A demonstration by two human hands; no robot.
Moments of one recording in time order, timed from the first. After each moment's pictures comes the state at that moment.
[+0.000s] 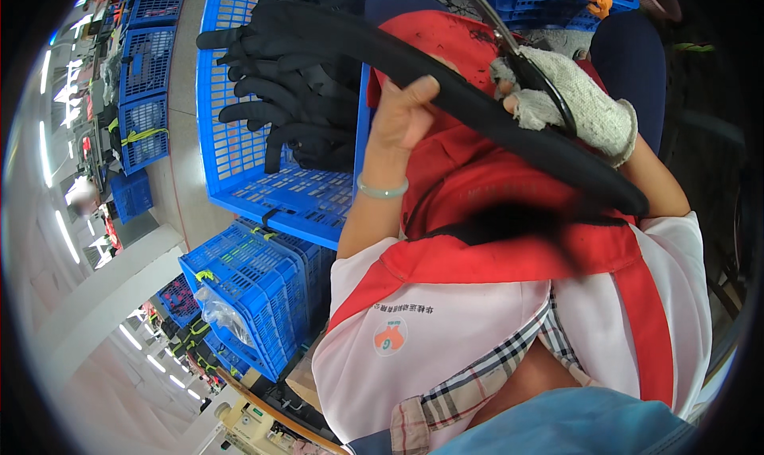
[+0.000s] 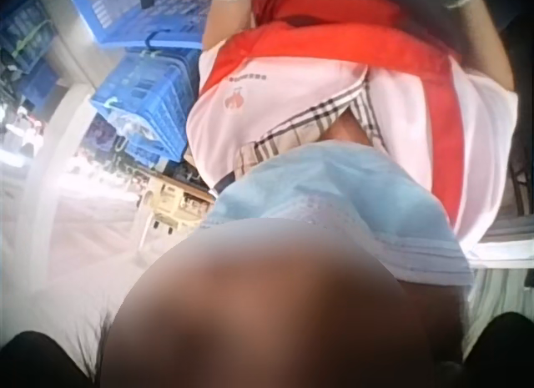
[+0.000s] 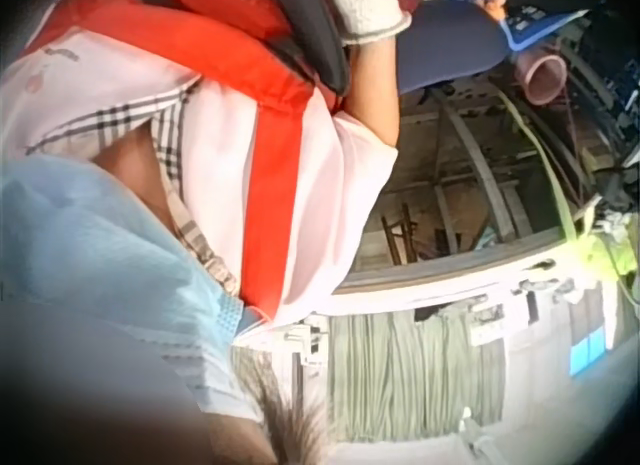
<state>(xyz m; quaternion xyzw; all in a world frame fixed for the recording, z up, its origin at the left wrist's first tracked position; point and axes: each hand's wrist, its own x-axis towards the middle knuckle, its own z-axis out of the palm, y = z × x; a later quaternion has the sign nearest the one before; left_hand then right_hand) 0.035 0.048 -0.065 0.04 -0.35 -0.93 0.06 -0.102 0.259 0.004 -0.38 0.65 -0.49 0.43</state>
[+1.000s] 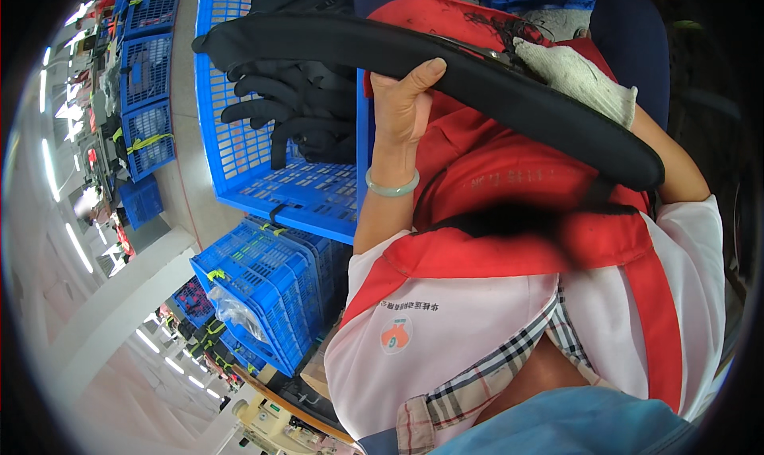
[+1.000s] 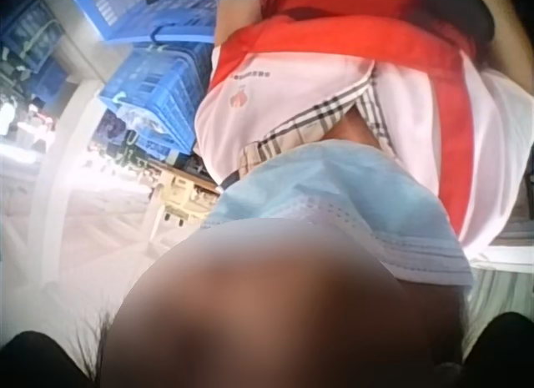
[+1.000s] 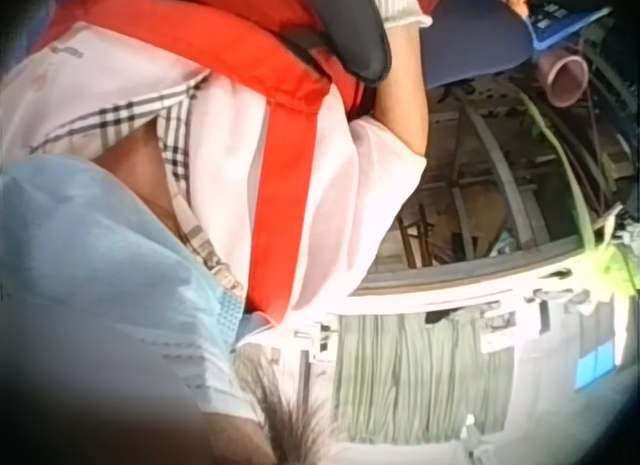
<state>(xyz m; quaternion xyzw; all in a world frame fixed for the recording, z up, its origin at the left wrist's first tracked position) 0.036 0.069 -0.053 0.10 -0.42 -0.89 0.17 -0.103 0.275 -0.052 -0.36 0.79 -0.33 0.37</state>
